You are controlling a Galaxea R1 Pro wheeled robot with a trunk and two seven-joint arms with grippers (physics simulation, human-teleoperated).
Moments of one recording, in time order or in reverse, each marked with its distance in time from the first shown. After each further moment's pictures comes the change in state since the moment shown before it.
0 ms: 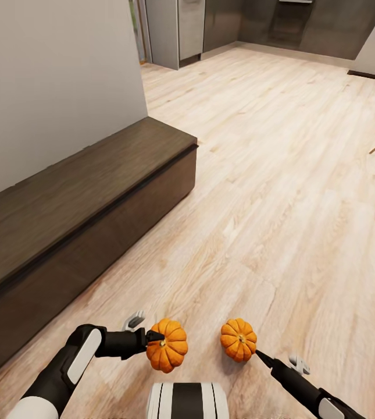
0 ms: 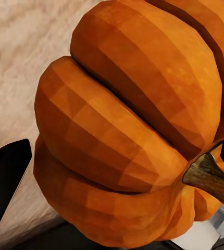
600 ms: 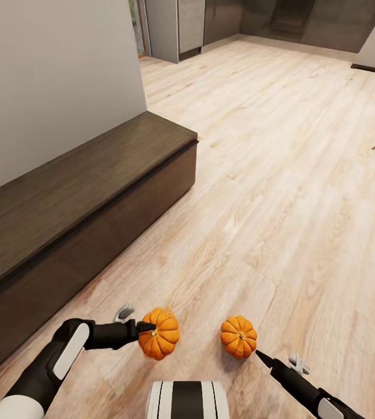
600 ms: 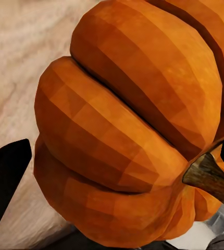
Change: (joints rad) left arm 0.001 0.067 0.008 -0.070 0.017 0.000 -0.064; right arm 0.000 0.003 0.000 0.000 0.001 -0.006 -0.007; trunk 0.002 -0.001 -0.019
